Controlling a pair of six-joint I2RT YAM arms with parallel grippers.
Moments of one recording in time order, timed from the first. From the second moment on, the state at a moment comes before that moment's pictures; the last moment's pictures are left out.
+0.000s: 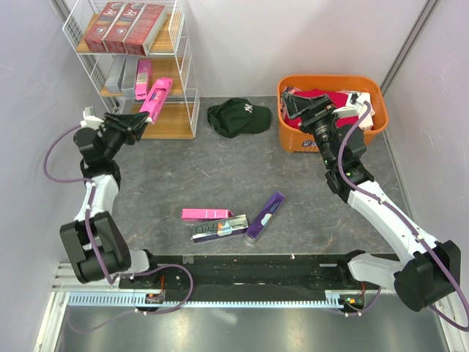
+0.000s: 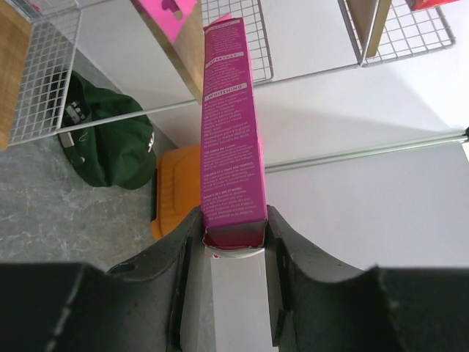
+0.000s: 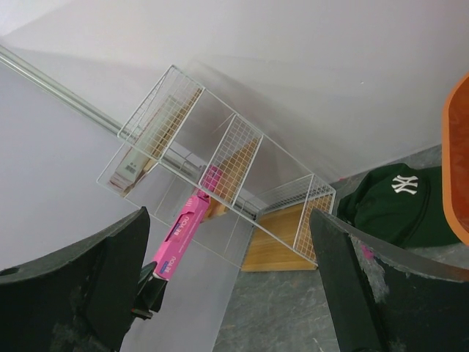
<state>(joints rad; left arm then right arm) 0.36 1.33 0.83 0.54 0.72 -1.32 0.41 1.16 0.96 0.45 0.12 0.89</state>
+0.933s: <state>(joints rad) 0.19 1.65 1.04 0.63 0.39 -1.38 0.41 1.17 0.93 0.43 0.15 0.89</state>
